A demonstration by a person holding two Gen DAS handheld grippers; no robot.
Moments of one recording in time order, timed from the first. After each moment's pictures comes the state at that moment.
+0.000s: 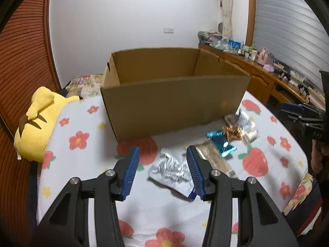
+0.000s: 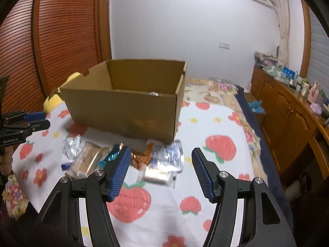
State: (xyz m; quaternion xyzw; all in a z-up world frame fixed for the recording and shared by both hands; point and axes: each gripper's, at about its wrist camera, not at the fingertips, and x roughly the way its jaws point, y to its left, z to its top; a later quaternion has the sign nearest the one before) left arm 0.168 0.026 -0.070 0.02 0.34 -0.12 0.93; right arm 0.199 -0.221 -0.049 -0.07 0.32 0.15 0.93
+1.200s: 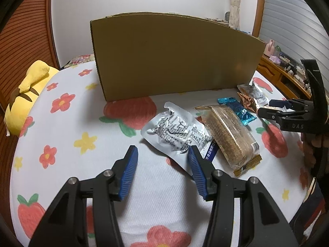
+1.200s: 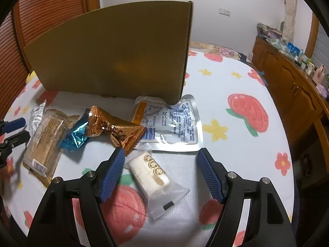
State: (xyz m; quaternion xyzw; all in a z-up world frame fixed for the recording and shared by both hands) left arm 0.172 0.022 -0.138 -0.01 0.39 -0.11 0.92; right arm 0.255 -0.197 -0.134 -0.09 0.42 0.12 0.89
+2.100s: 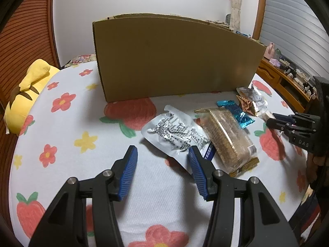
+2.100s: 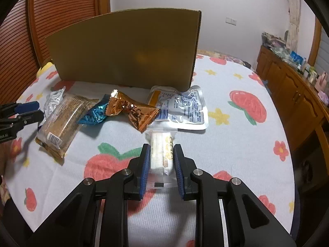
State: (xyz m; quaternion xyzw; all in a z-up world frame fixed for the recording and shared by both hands) left arm 0.172 0.023 -0.135 -0.02 0.38 -0.11 0.92; right arm 0.211 -0.195 -0.138 -0.09 0.40 0.15 0.90
